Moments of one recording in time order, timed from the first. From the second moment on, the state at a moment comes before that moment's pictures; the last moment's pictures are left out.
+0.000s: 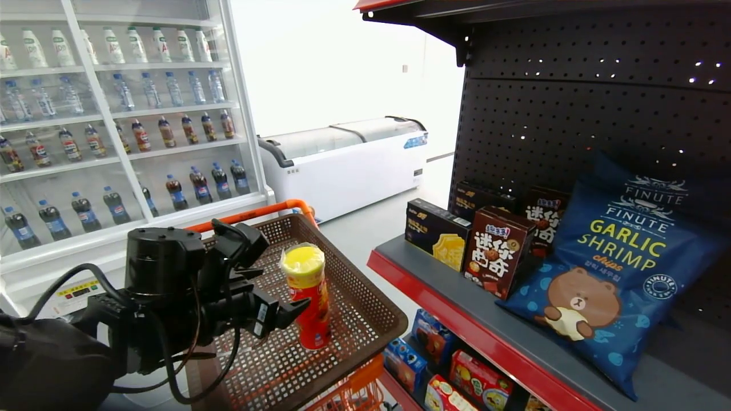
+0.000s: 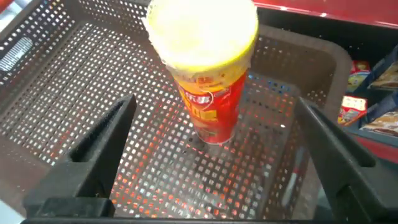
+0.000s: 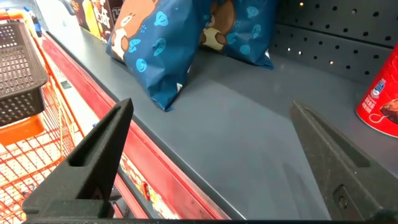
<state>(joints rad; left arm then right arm) -0.33 1.71 -0.55 -0.69 -0.09 0.14 0.00 0.00 0.00 0.00 -0.04 0.00</state>
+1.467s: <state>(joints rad) -0.42 2.17 -0.57 -1.21 0.12 0.08 0.00 0.00 0.00 0.00 -0.04 0.00</state>
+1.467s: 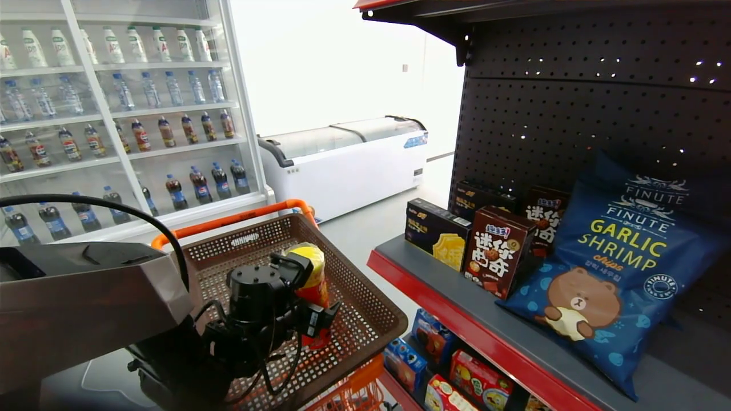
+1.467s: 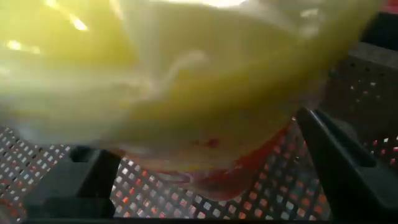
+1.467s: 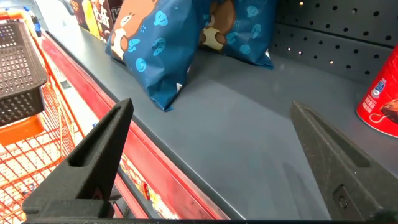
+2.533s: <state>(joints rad) -0.42 2.00 -0.76 -0.78 0.11 0.10 0.00 0.00 0.00 0.00 -0.04 0.00</state>
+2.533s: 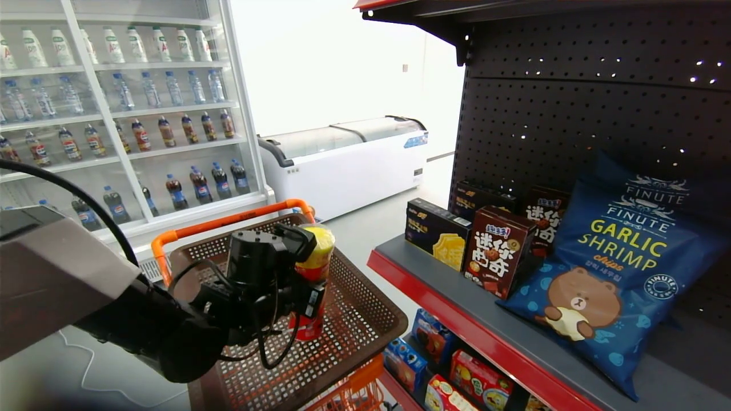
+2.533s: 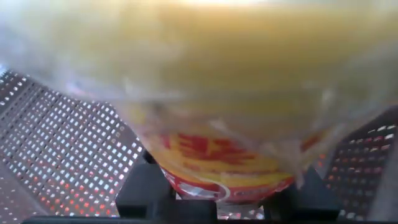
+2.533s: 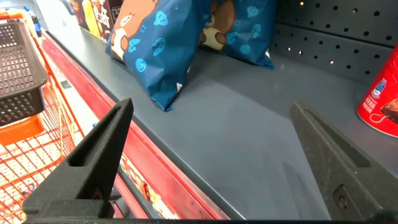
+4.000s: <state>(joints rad) -0.41 1.58 -0.76 -0.50 -0.20 0.09 0.00 0.00 0.00 0.00 -0.04 0.00</state>
